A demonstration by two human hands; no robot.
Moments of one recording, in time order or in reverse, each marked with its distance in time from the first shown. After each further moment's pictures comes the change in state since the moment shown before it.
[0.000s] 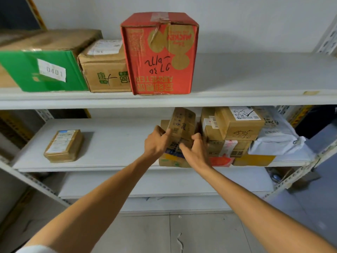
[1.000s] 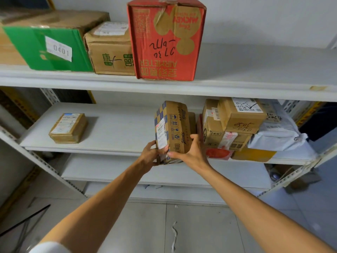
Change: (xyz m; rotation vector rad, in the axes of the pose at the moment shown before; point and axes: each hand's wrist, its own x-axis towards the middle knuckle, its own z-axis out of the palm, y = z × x) left_hand -0.033 -0.084 0.023 -0.745 -0.284 -0.383; right_hand -0.024 0.035 0.003 0.078 -0.279 -0.010
